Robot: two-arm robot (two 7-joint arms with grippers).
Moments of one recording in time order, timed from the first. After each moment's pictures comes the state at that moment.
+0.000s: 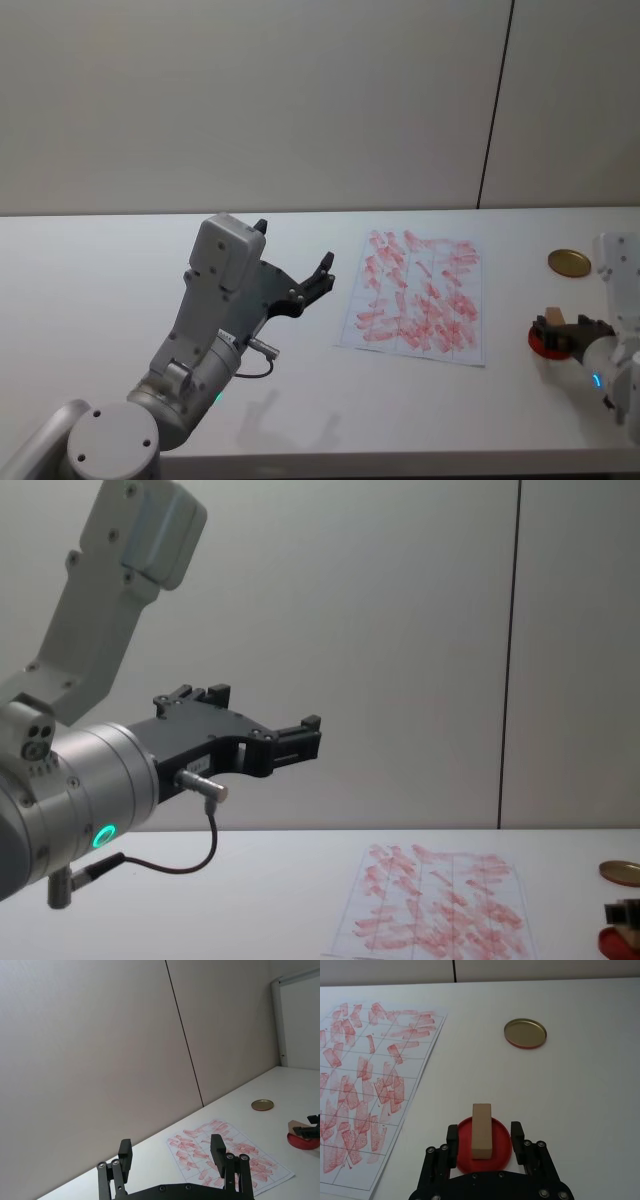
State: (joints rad) left arm -0.24 0.38 0.45 -1.63 -0.20 0.01 -0.01; right arm 0.50 0.15 -0.17 -0.93 0.23 0.33 -0.04
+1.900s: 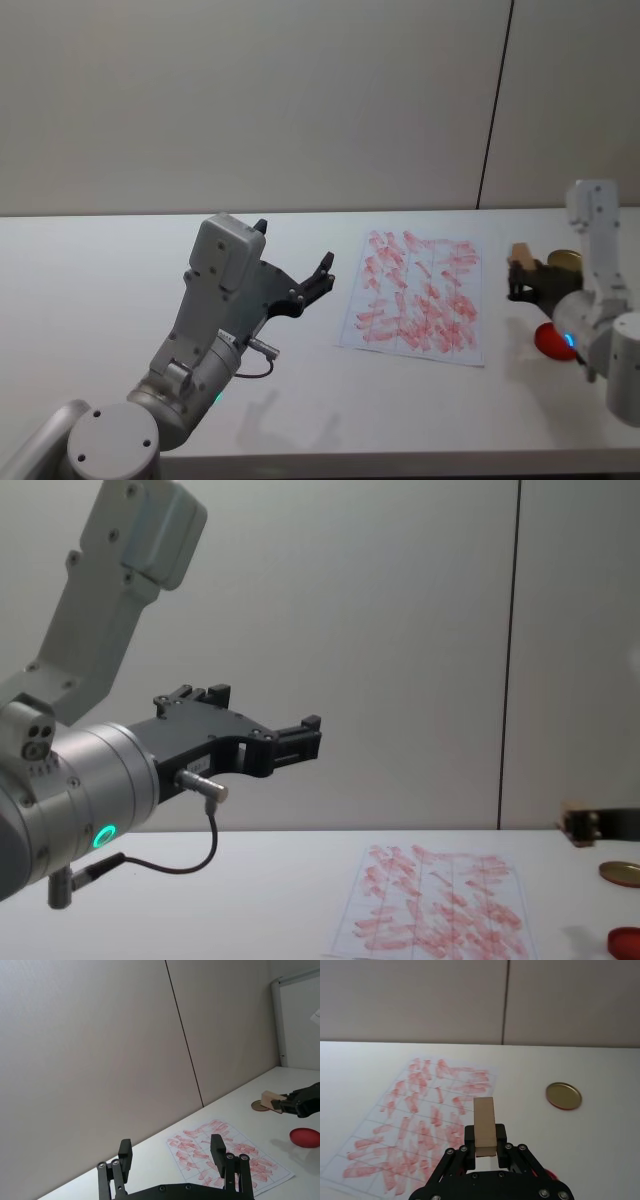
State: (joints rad) left arm -0.24 0.38 0.45 -1.63 -0.20 0.01 -0.01; right arm 0.46 0.12 -0.20 -1.15 0.20 0.35 -0.02
